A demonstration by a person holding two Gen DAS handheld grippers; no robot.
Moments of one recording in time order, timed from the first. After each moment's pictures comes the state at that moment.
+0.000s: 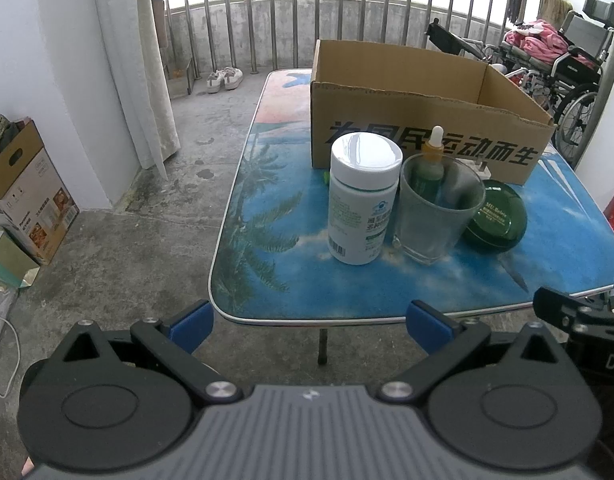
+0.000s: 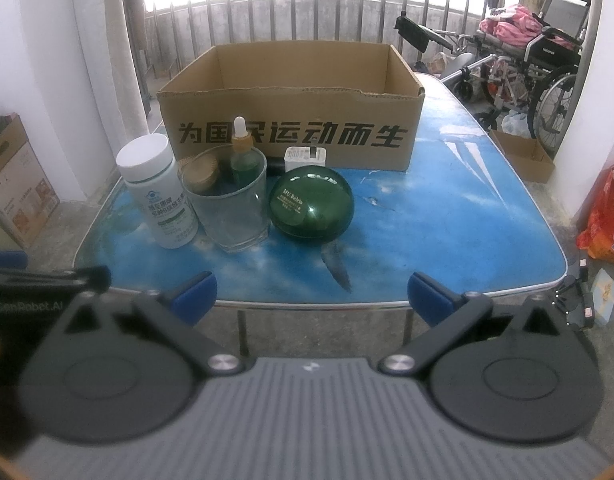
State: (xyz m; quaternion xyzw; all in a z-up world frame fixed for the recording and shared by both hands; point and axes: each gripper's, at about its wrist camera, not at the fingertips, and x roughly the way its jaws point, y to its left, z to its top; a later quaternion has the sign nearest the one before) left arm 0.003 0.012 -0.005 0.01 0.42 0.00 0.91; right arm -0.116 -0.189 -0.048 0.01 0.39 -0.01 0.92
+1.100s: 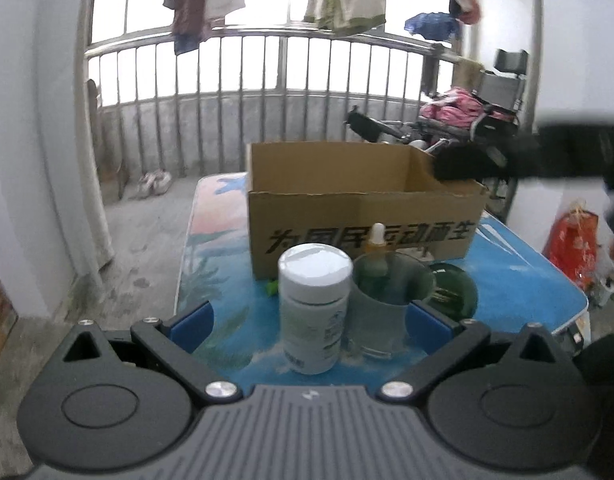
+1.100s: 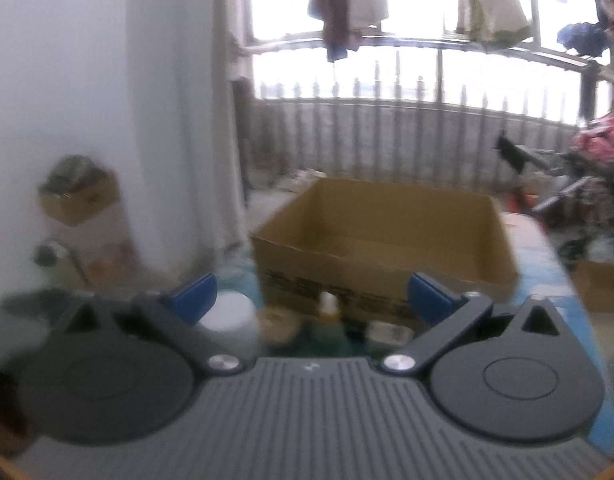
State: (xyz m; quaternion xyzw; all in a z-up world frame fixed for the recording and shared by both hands) left arm 0.014 0.019 0.001 0.03 0.27 -0.13 0.95; right arm -0.065 -0.181 0.022 -0.01 0.22 0.18 0.96
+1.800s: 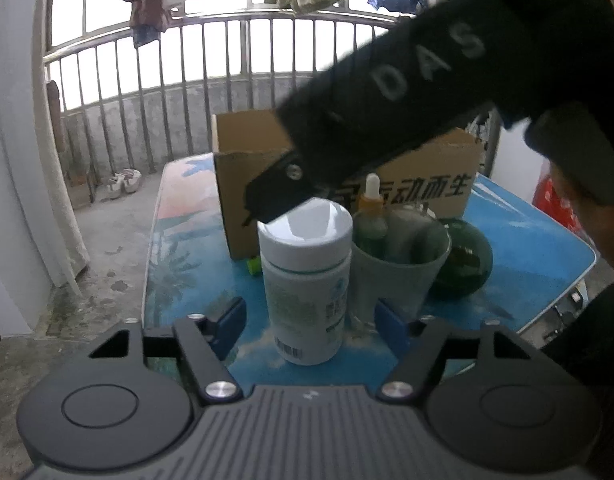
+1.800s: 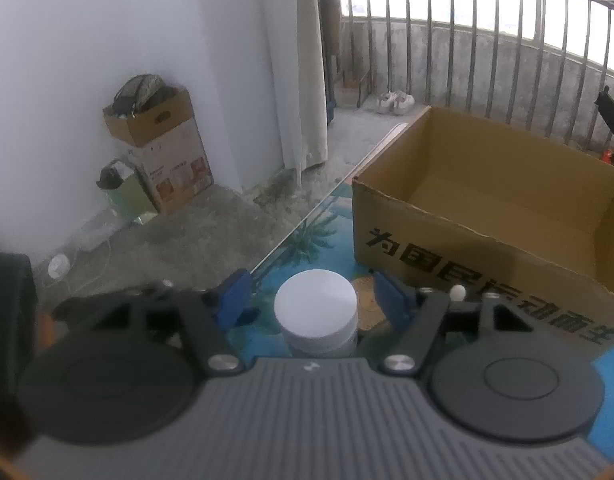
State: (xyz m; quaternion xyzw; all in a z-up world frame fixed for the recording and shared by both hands) left arm 0.048 0.018 -0.046 0.06 0.29 -0.17 0.94; right arm 0.015 -0.088 -0.006 -0.06 0.35 0.29 0.89
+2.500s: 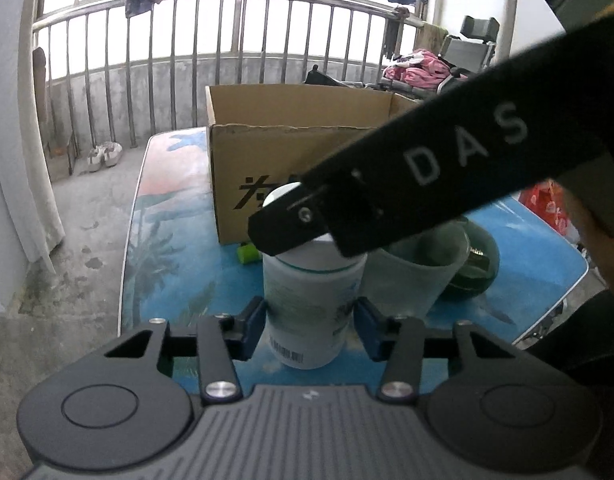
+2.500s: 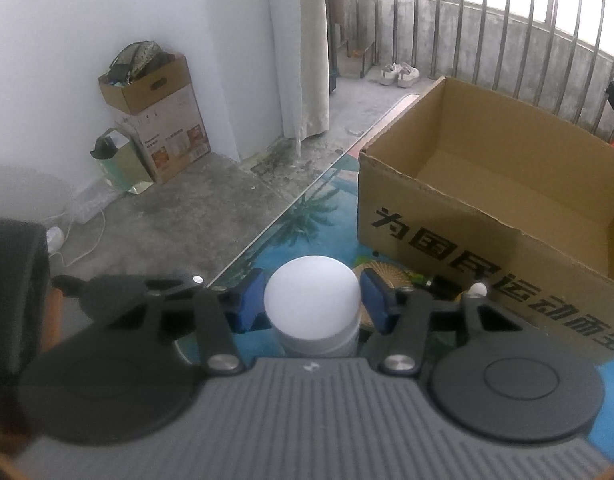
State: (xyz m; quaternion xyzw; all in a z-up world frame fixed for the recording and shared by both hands) left arm 0.075 0.032 -0.055 0.02 0.32 -0.20 0.93; right arm 0.037 -0.077 -0.032 -0.08 0.38 0.29 0.87
